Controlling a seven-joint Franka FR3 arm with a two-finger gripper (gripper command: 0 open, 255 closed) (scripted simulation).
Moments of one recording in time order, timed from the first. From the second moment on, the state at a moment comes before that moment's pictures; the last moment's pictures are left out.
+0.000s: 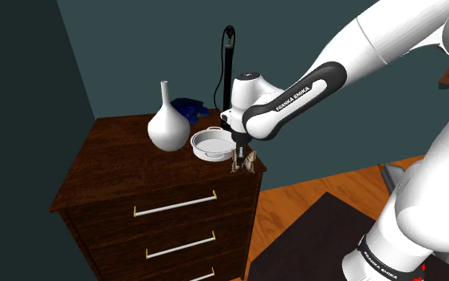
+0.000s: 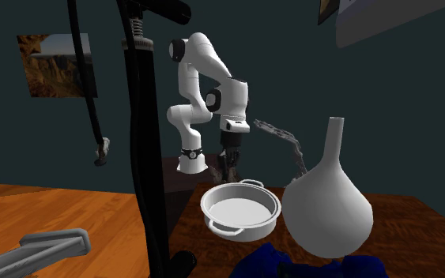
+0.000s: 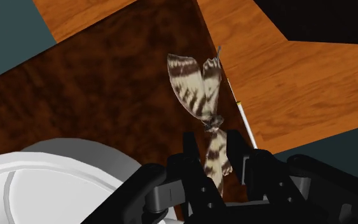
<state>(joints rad) 0.11 -0.05 0.10 -2.42 -0.21 2.45 -0.44</state>
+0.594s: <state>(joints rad) 0.11 -0.06 0.10 -2.42 -0.20 2.43 -0.45</state>
